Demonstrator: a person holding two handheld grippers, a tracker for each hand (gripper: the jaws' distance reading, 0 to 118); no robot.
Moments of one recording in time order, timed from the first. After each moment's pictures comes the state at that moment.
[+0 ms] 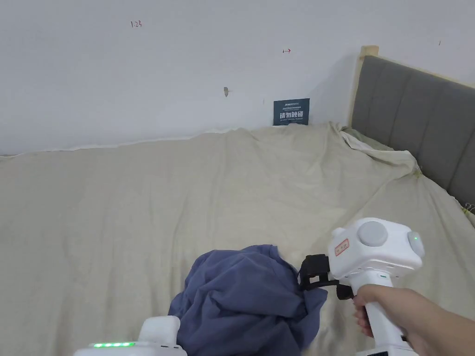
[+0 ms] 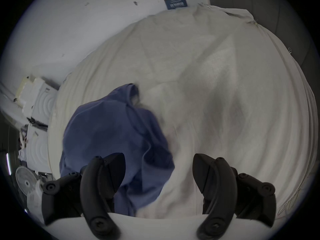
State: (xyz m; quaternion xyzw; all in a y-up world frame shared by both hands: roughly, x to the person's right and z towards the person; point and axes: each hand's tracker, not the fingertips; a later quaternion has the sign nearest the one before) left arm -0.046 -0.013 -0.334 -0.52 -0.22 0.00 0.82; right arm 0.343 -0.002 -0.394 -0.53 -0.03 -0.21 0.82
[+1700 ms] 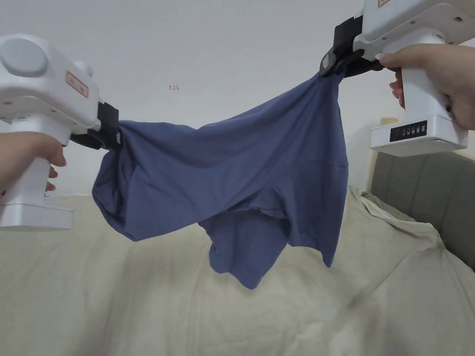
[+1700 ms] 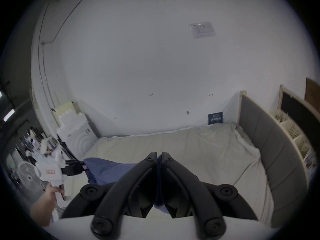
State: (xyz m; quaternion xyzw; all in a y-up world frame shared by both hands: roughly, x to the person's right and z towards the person) left arm -0.141 0.352 -0.533 -0.30 -0.16 0.01 0.94; right arm 0.291 0.452 -0.419 -0.21 0.05 -0.11 0.97
